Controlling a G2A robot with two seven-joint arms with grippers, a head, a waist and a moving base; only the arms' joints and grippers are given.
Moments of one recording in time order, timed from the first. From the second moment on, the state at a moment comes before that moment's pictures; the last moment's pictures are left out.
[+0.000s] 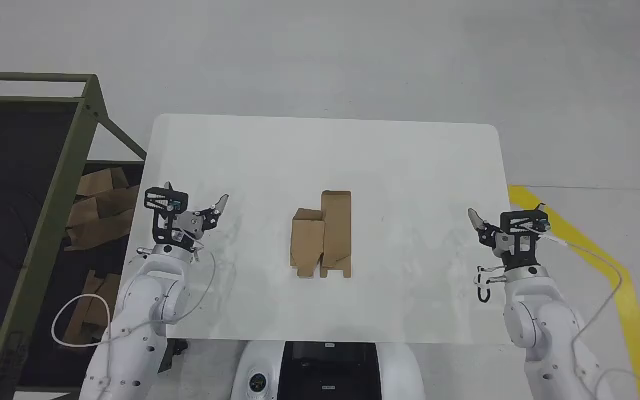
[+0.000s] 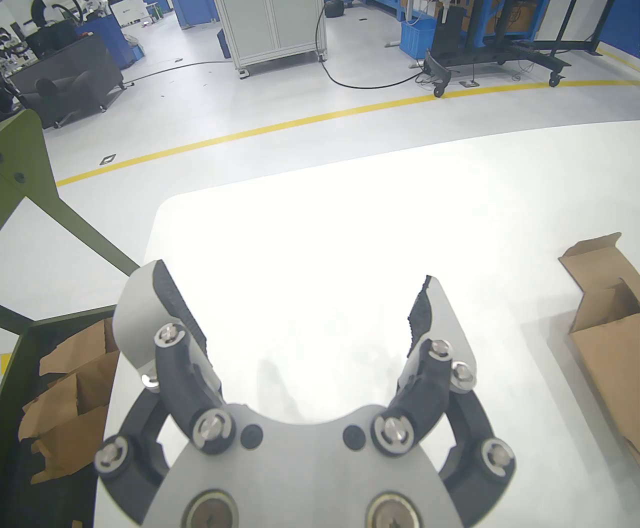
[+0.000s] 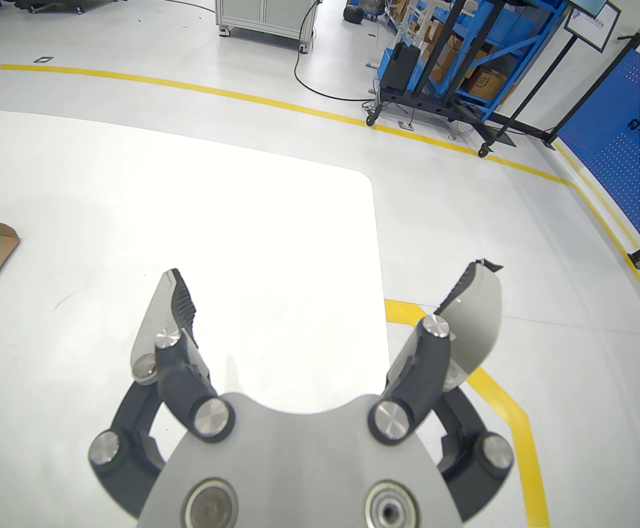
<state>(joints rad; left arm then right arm) 1.73 -1.15 -1.60 -1.80 1.33 0.00 0.00 -1.73 -1.15 1.60 -1.80 -1.33 0.00 0.00</state>
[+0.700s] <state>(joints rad) 1.88 -1.14 -1.70 -2.05 0.96 -0.27 -0.32 -1.73 -1.15 1.60 -1.80 -1.33 0.00 0.00</state>
